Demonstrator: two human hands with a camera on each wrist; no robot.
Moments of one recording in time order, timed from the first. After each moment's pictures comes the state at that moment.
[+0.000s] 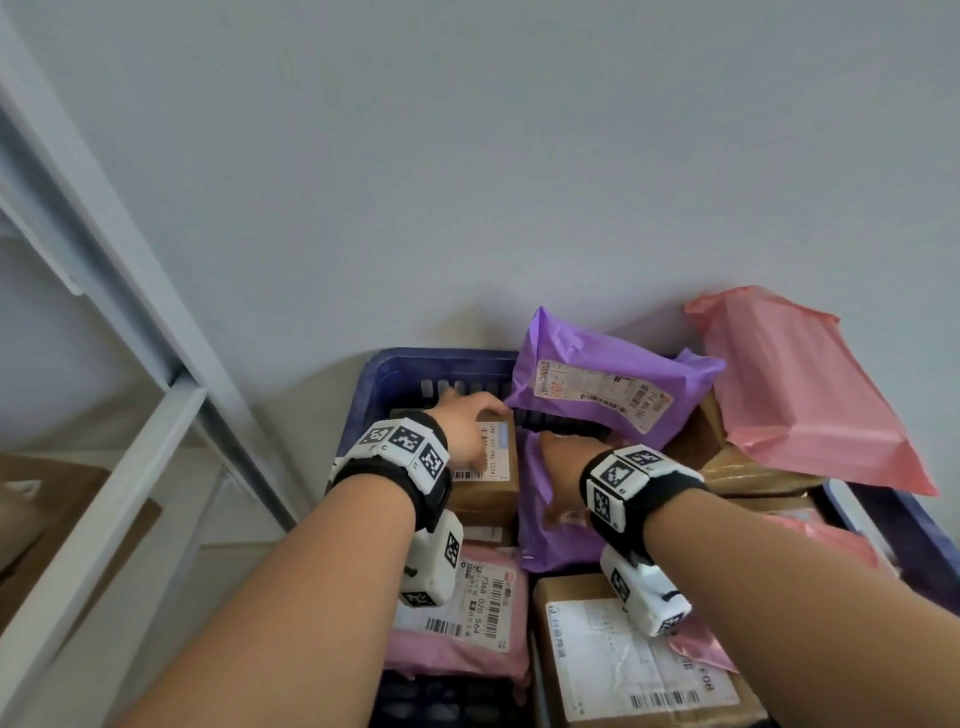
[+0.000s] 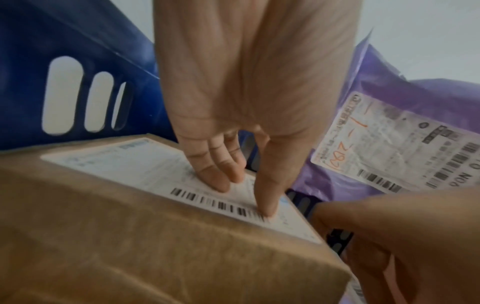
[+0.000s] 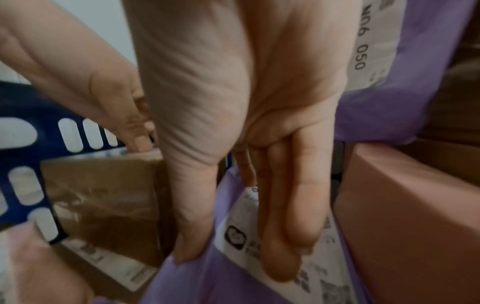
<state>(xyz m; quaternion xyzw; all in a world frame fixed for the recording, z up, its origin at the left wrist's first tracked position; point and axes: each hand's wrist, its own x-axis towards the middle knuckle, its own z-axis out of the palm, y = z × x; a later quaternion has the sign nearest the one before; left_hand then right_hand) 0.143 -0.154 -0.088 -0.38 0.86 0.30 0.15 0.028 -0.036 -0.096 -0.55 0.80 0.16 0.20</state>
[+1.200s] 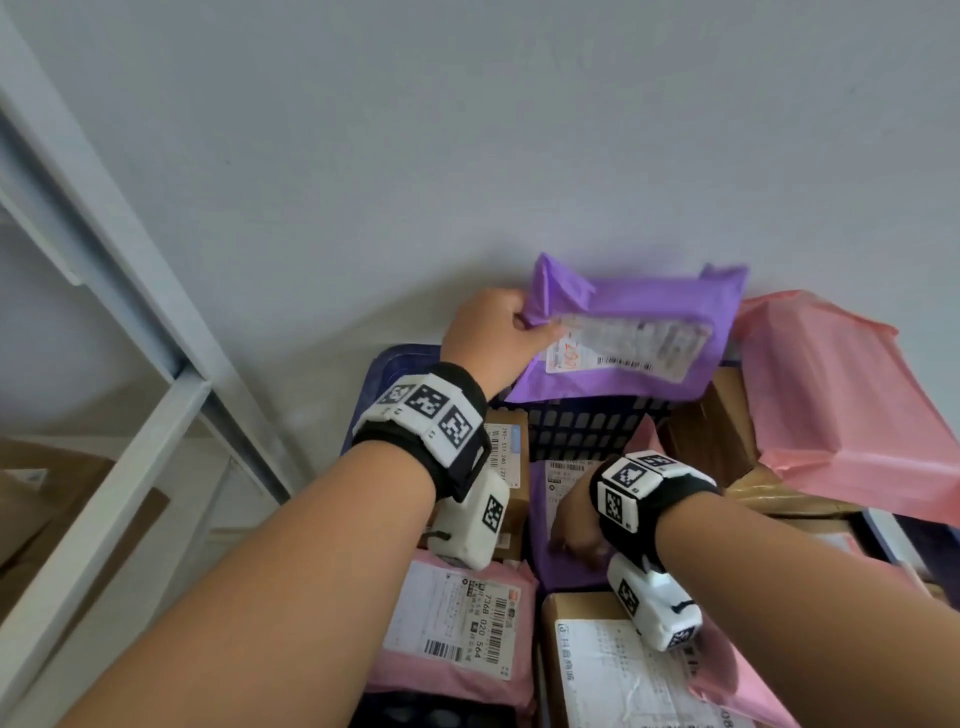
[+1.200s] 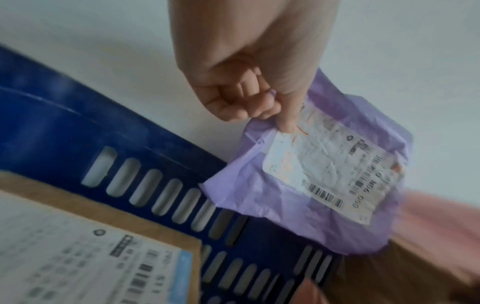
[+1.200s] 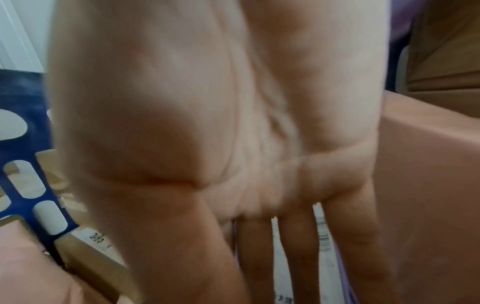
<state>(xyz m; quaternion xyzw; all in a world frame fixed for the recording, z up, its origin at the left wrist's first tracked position) 0.106 -0.157 -0.035 -0.32 0.85 0.34 -0.24 0.017 -0.060 -0.157 -0.59 0.61 0.39 0.36</state>
